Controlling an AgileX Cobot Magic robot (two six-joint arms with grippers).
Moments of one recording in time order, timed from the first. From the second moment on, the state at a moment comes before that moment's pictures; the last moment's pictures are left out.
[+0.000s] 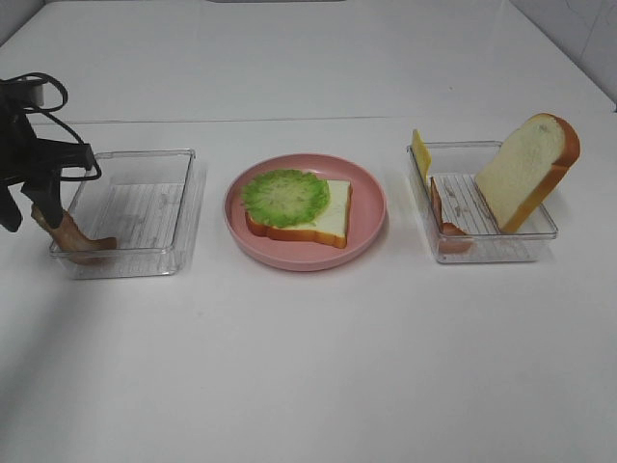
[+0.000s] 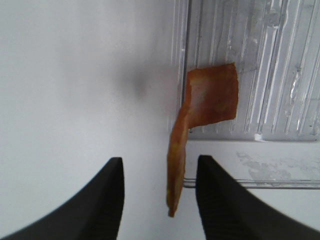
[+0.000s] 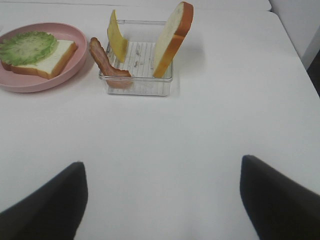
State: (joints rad) left arm -0.06 2.01 -1.43 -0.07 1.01 -0.17; right arm -0.02 -0.01 -0.51 0.09 1.07 -0.11
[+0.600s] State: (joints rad) left arm -0.06 2.01 -1.43 -0.08 0.97 -0.17; right arm -0.02 -0.01 -0.51 0.09 1.07 -0.11
